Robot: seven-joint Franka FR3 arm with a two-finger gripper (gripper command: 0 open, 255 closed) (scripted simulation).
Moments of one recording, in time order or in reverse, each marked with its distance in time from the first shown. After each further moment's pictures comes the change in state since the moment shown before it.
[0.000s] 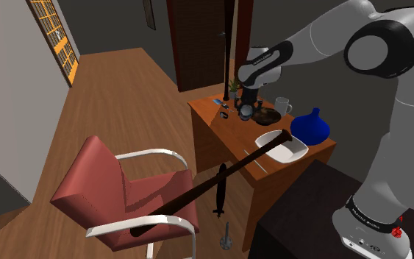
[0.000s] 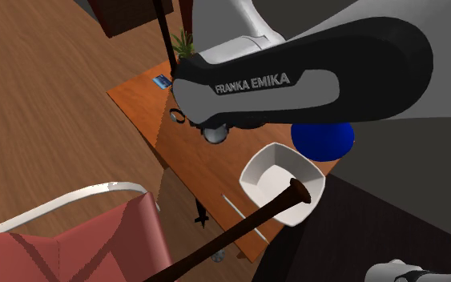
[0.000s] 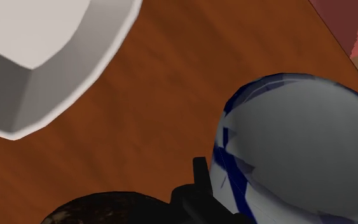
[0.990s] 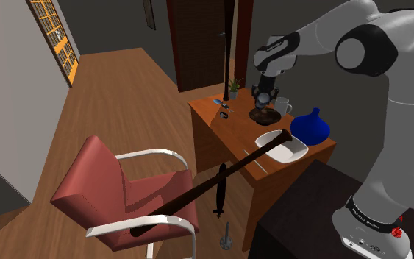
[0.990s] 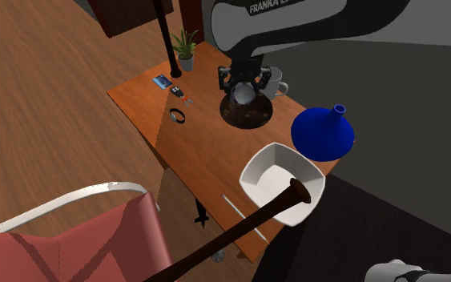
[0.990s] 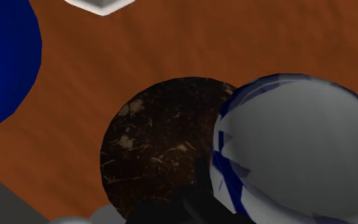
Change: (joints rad) arm -0.177 0.061 -0.059 0.146 0.045 -0.120 -0.225
